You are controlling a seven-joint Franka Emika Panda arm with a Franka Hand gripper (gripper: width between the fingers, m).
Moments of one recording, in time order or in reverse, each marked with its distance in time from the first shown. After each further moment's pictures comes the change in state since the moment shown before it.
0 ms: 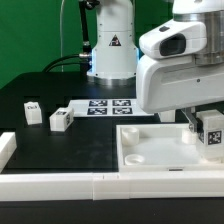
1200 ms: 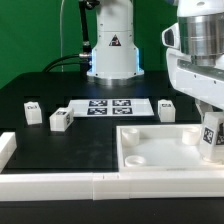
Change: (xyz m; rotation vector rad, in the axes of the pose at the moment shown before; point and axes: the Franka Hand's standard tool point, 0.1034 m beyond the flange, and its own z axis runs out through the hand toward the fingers) arm 0.002 -0.011 0.004 0.039 0.007 1.338
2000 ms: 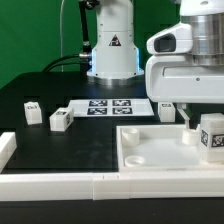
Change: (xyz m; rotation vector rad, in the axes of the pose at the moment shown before) arm -0.003 0.000 -0.001 -0.027 -0.004 -0.901
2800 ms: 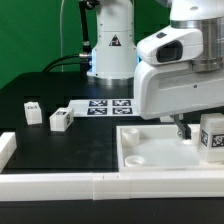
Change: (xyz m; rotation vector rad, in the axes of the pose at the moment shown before) arm 0.007 0.016 0.004 -0.015 -0.002 -0.434
